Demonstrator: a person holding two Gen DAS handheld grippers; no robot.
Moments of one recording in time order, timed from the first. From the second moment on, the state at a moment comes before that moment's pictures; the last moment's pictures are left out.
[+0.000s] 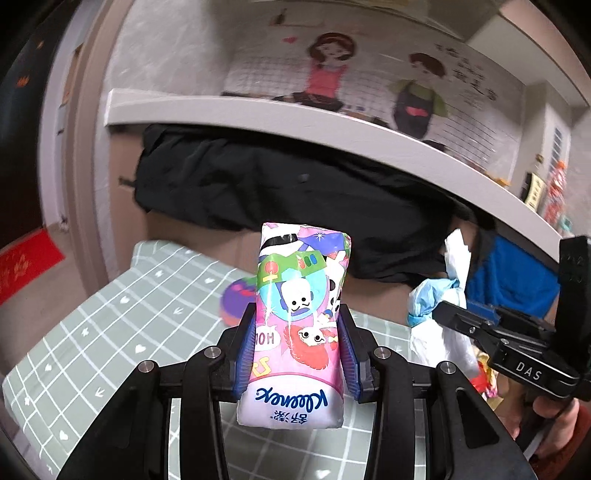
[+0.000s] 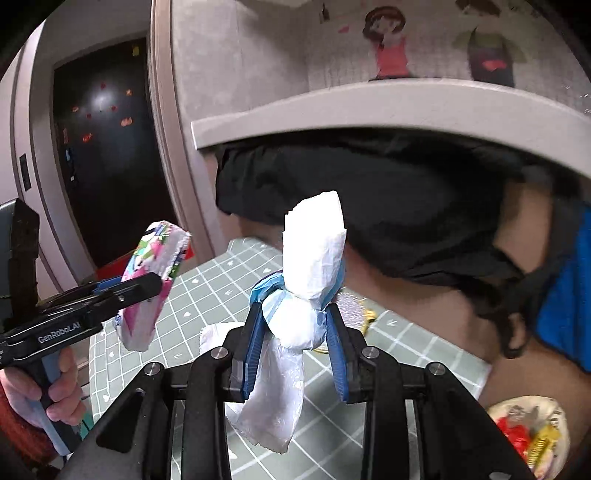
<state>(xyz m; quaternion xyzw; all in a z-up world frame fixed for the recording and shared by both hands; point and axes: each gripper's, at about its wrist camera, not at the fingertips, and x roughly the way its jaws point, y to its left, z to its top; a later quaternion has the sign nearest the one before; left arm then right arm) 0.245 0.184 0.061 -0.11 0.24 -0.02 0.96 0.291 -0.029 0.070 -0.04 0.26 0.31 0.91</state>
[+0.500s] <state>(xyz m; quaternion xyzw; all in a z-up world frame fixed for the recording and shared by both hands) 0.246 0.038 0.097 -0.02 0.19 -0.08 0.98 0.243 -0.165 0.104 -0.01 0.19 0.22 0.96</state>
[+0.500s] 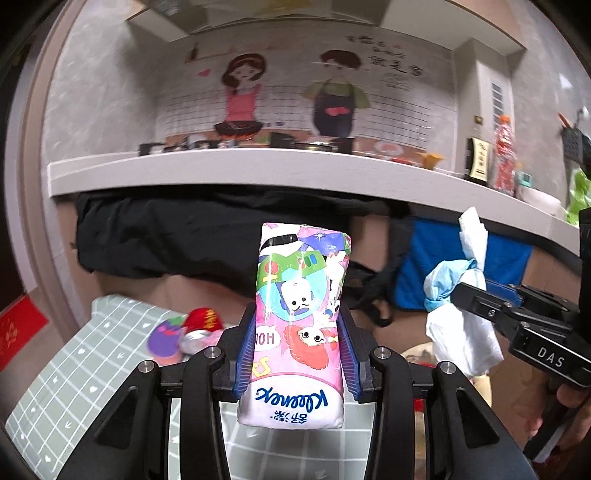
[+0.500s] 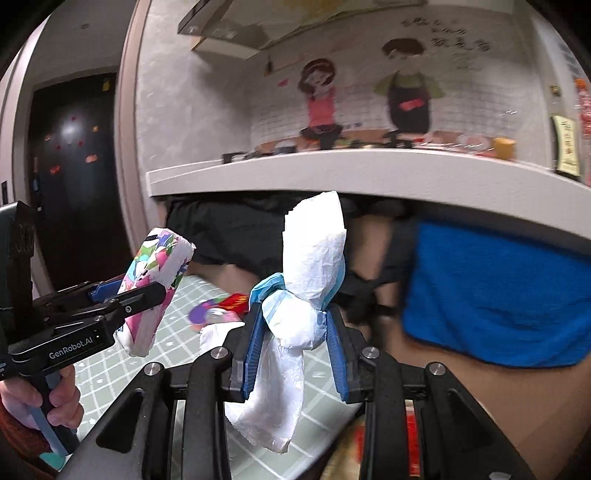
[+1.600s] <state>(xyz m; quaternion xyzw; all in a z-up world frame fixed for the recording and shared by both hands) 0.302 -0.128 0.043 -0.02 0.28 -0.23 0.93 0.240 -0.316 0.077 0.03 0.20 0.08 0.98</state>
